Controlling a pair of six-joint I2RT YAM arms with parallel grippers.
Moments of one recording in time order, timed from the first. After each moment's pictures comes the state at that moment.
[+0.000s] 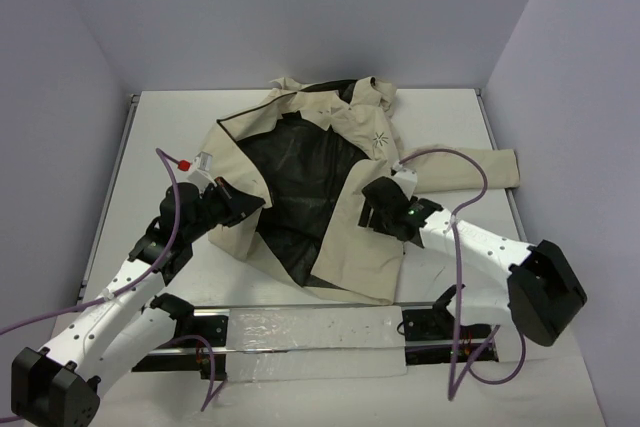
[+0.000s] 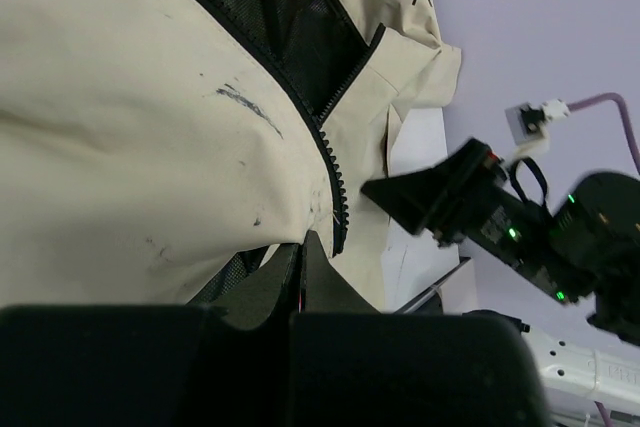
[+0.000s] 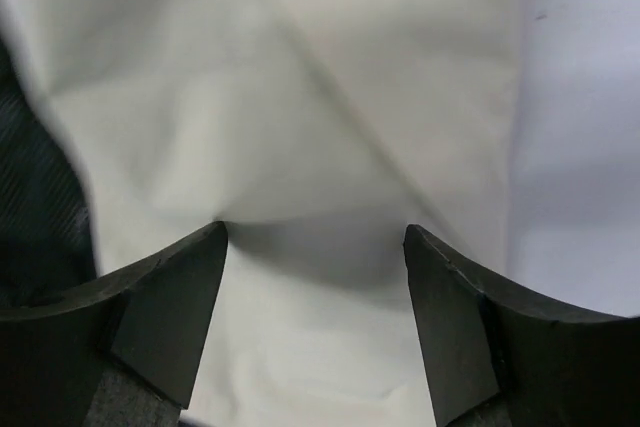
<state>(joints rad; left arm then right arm) -0.46 0.77 0.51 -0.06 0.20 -0.90 0.73 1.21 0.70 -0.49 0.40 0.87</state>
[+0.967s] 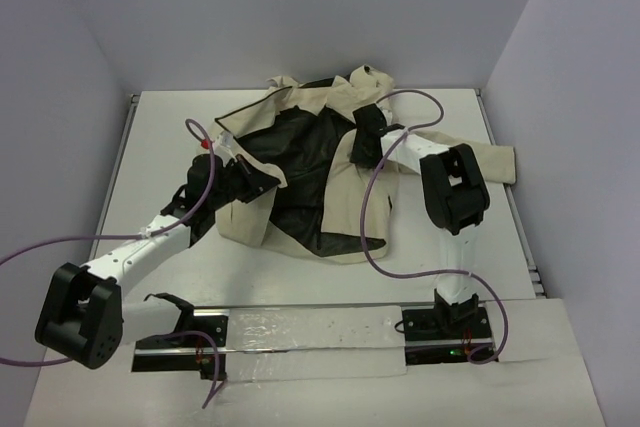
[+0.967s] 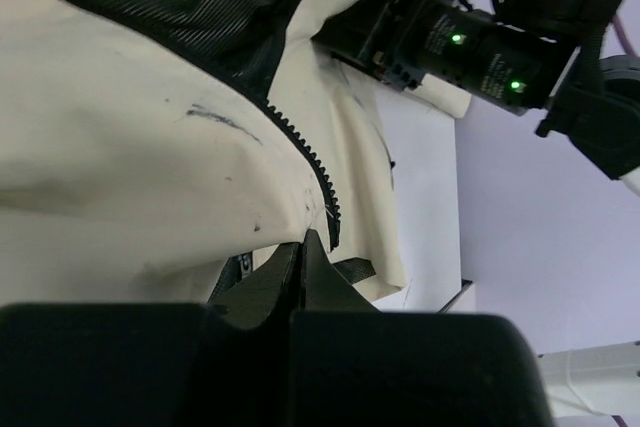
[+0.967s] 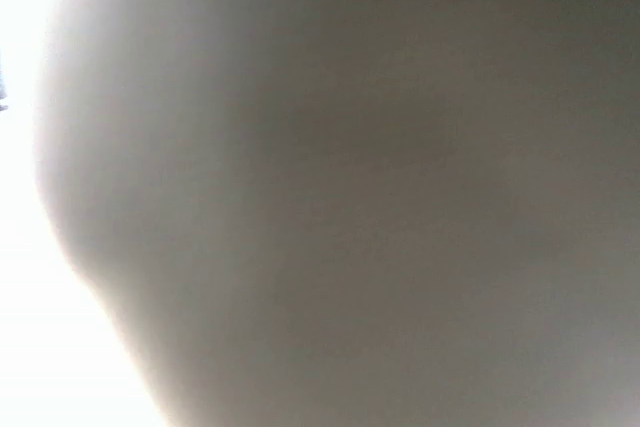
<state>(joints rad) -0.44 1.20 0.63 0.19 0.24 -0.91 0.36 2.06 1.44 -0.38 0.19 0.55</state>
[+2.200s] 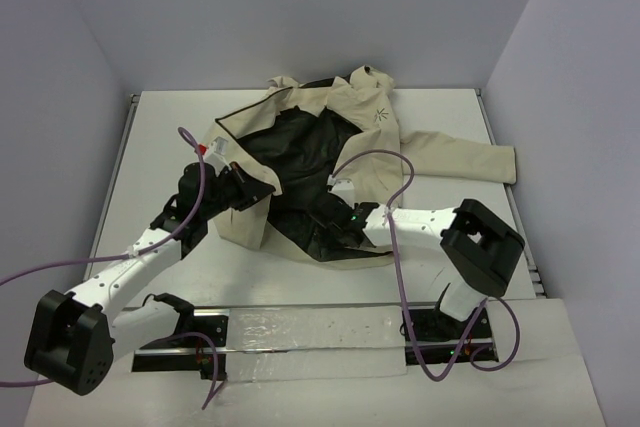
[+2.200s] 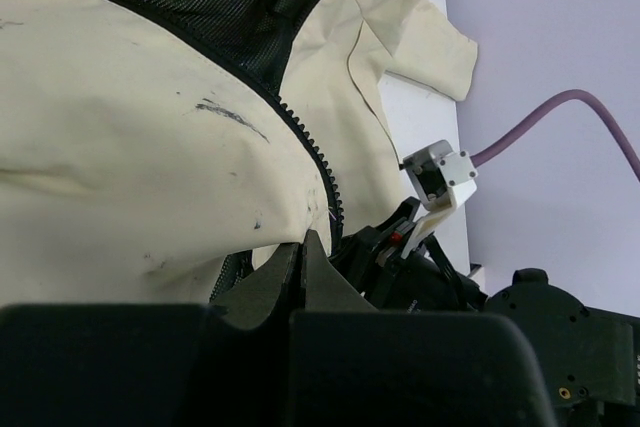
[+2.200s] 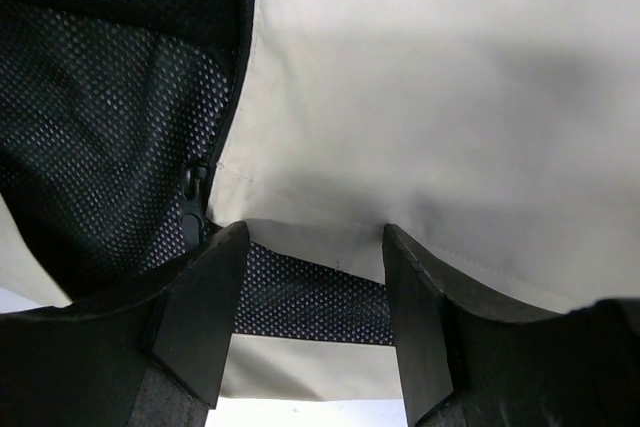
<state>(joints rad) -0.44 1.06 0.59 0.11 0.25 -0.87 0.95 1.61 0.87 -0.36 0.34 0.80</state>
